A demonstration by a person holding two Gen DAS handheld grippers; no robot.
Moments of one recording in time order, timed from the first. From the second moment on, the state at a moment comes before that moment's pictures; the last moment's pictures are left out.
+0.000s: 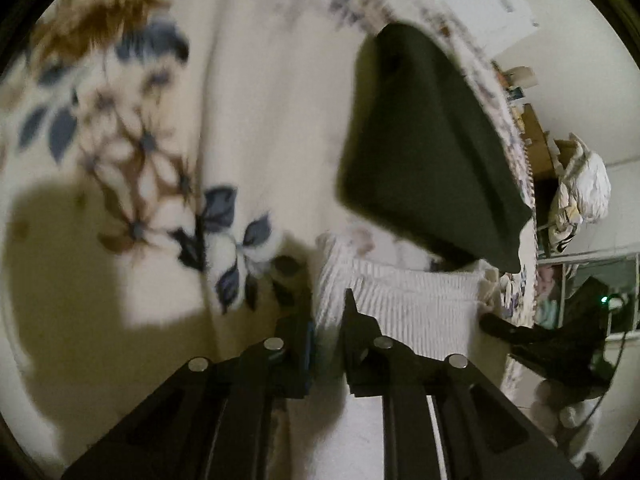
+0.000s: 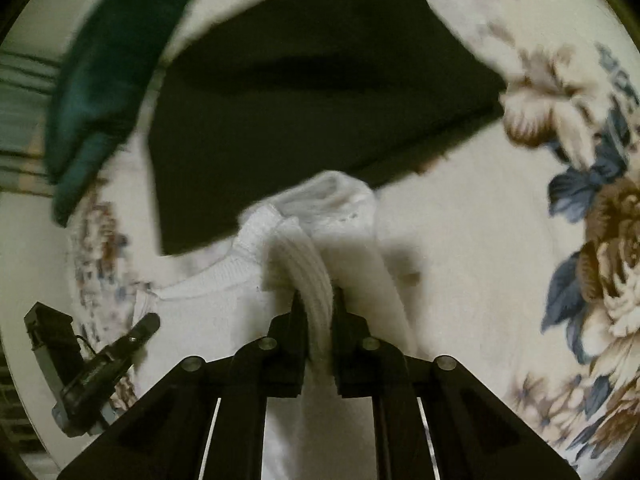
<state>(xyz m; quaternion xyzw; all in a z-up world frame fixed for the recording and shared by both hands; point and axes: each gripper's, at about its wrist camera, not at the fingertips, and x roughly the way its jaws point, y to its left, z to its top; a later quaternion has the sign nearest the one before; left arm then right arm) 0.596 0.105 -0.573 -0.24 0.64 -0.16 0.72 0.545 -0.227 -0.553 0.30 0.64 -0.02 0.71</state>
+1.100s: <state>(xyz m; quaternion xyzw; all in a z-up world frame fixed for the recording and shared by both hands) 0.491 0.143 -0.525 -0.25 0.60 -0.17 0.74 0.459 -0.270 -0.507 0.33 0.62 0.02 0.71</state>
